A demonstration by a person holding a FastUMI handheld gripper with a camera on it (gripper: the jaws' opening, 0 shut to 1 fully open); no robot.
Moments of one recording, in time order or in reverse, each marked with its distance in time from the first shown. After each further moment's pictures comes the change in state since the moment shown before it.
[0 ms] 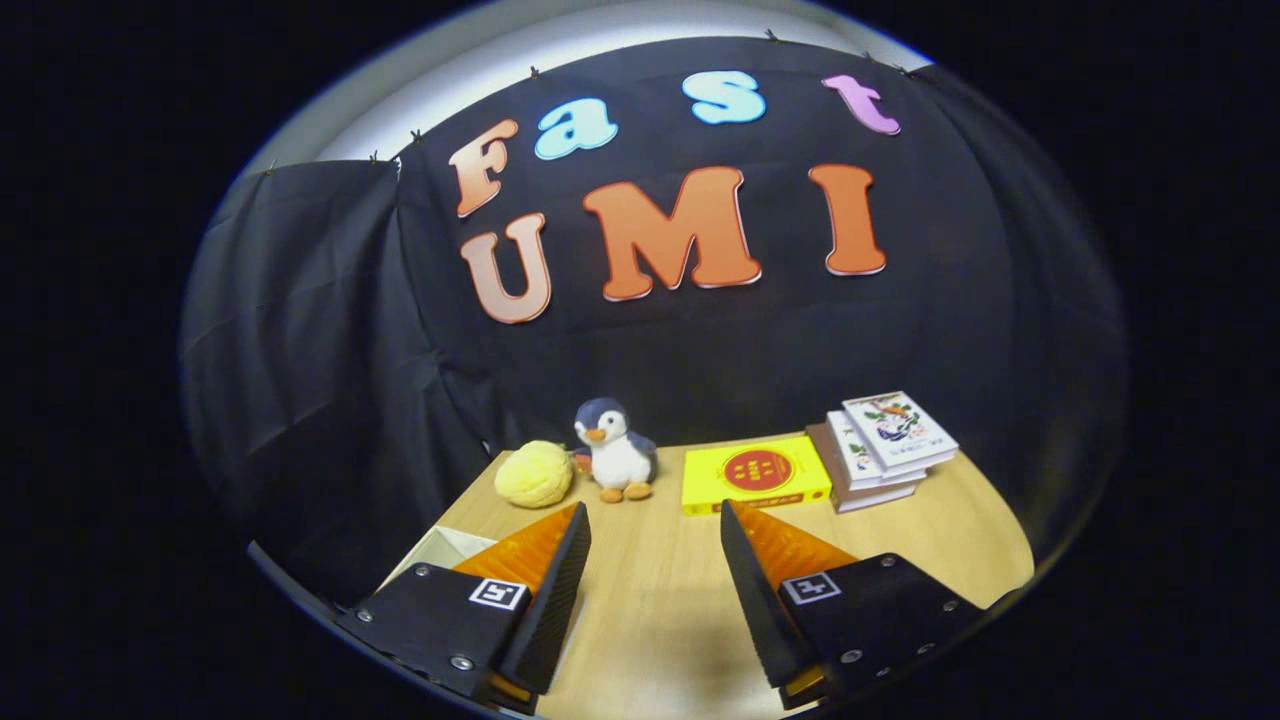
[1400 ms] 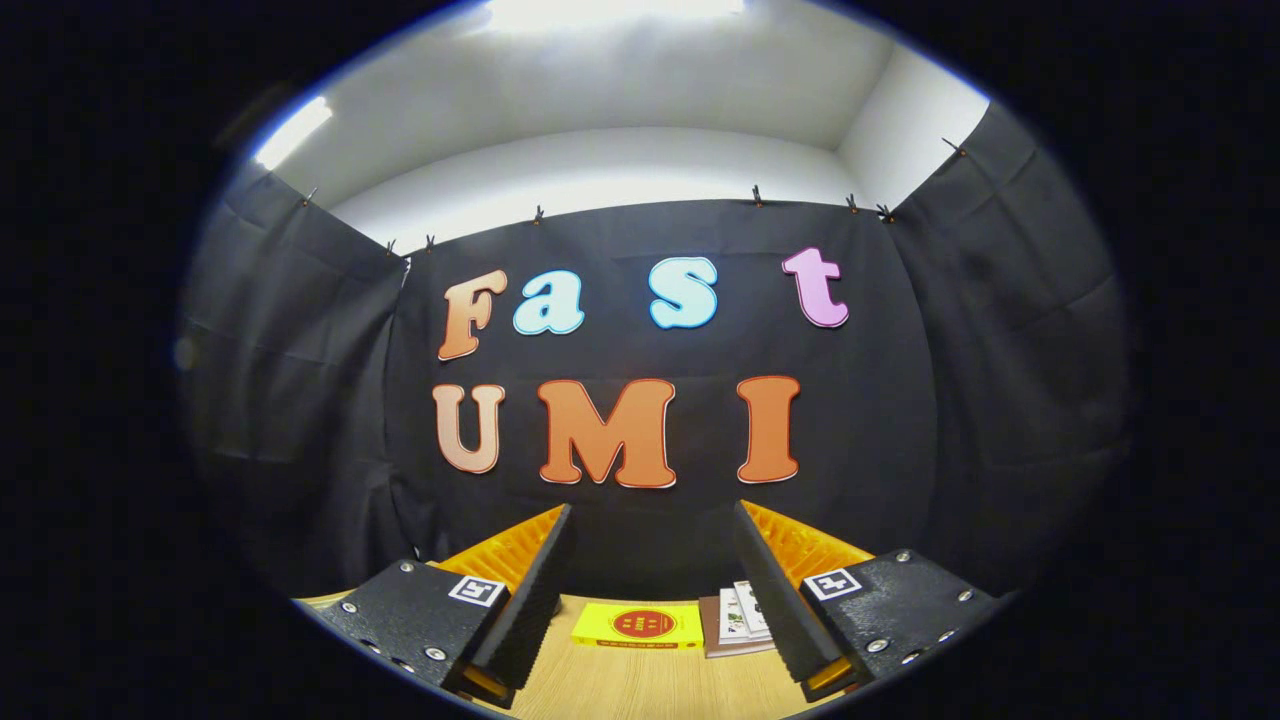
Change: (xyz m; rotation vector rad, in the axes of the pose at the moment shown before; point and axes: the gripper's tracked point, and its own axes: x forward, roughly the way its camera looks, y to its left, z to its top) arm -0.096 -0.080 0.156 -0.141 -0.495 -0.100
